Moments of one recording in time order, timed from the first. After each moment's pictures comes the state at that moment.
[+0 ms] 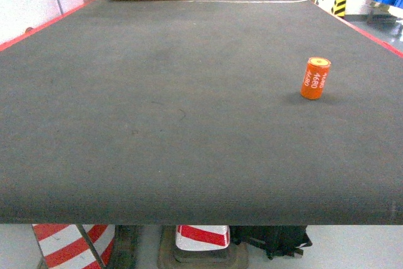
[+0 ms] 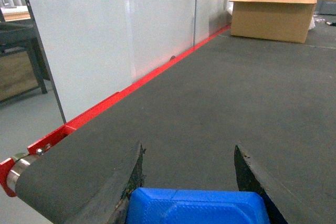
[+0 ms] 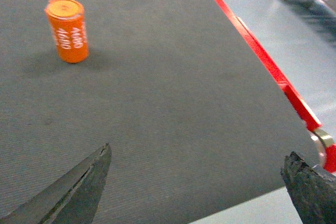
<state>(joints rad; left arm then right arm) -0.25 1.21 0.38 0.89 -0.74 0.05 0.14 1.51 0.65 0.44 0.54 0.02</state>
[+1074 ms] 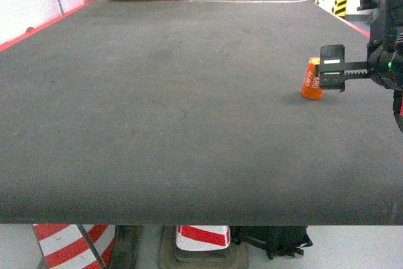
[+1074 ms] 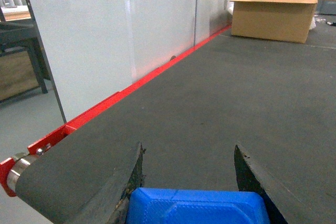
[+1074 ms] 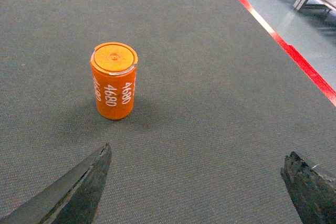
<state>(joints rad) -0.25 1.21 0.38 0.89 -0.74 0.05 0.19 2.00 1.10 0.51 0.56 0.03</state>
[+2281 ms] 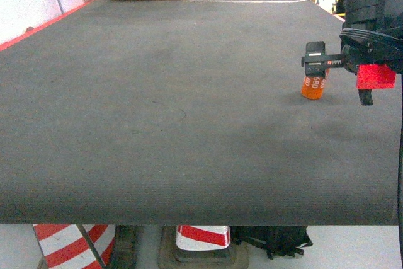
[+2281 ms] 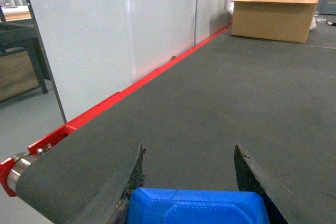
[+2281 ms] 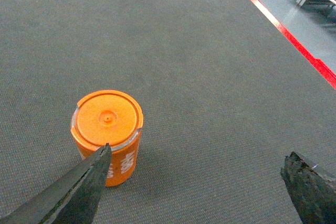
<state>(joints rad) -0.25 1.21 0.38 0.89 -0.74 0.05 0.13 2.30 1.53 0.37 0.52 0.02</state>
